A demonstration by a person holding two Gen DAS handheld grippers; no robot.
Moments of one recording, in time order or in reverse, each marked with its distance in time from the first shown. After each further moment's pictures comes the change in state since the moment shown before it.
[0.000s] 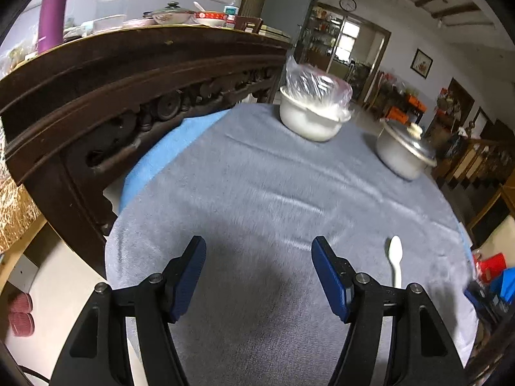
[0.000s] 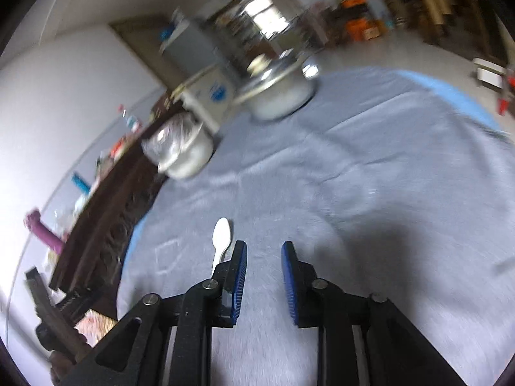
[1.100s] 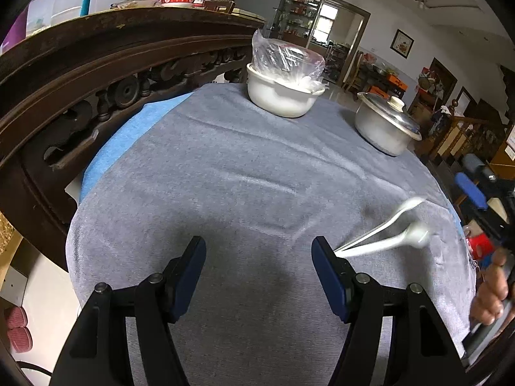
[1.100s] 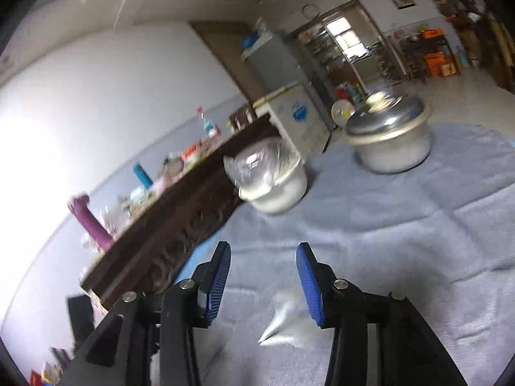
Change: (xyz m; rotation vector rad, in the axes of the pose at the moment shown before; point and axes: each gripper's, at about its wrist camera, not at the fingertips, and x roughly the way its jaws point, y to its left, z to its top) left arm 0.029 -0.023 -0.002 0.053 0.073 -0.090; right arm 0.015 0.072 0.057 -0.165 -0.152 0.284
